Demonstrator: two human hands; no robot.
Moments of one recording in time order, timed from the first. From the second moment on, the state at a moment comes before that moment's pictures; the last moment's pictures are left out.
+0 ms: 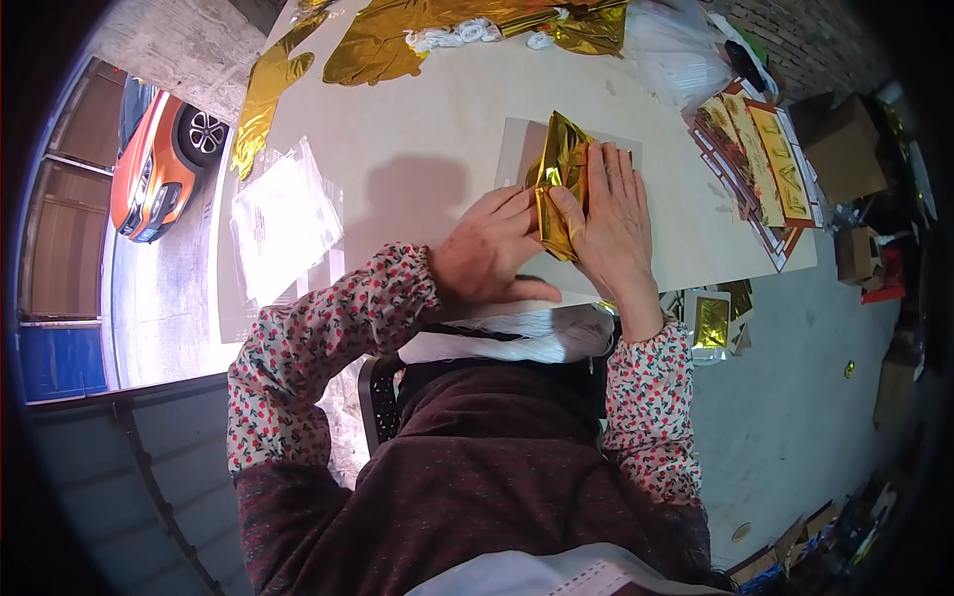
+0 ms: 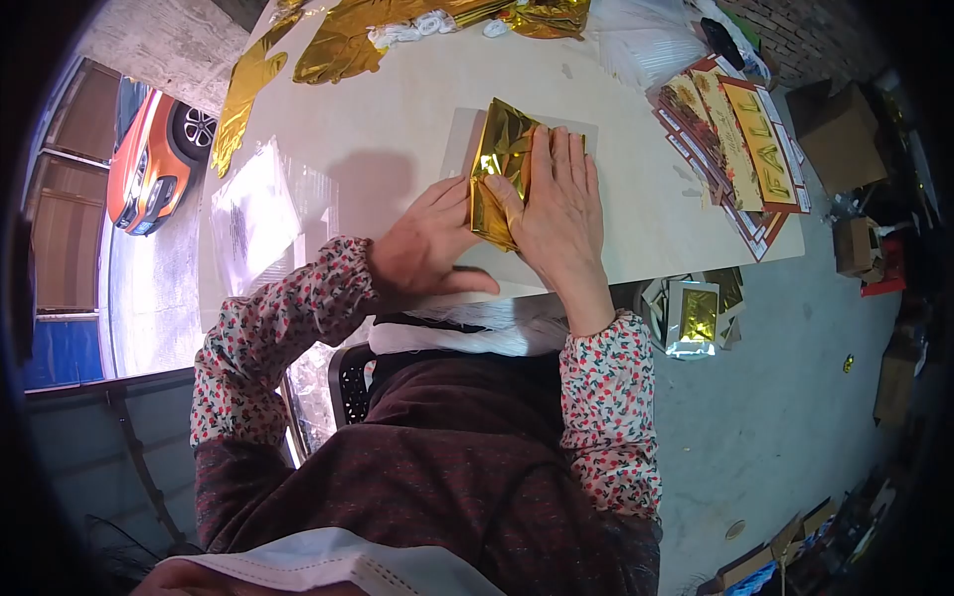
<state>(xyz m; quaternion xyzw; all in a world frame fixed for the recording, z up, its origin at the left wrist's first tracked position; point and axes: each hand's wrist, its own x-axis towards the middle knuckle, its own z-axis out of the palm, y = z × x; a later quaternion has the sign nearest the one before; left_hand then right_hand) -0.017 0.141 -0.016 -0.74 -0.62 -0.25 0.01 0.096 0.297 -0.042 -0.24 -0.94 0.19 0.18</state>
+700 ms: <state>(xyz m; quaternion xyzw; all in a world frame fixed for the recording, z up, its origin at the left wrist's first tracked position) -0.052 0.135 -0.014 -0.65 -0.67 -0.36 -0.02 0.097 0.295 -0.042 -0.23 -0.95 0.14 0.16</state>
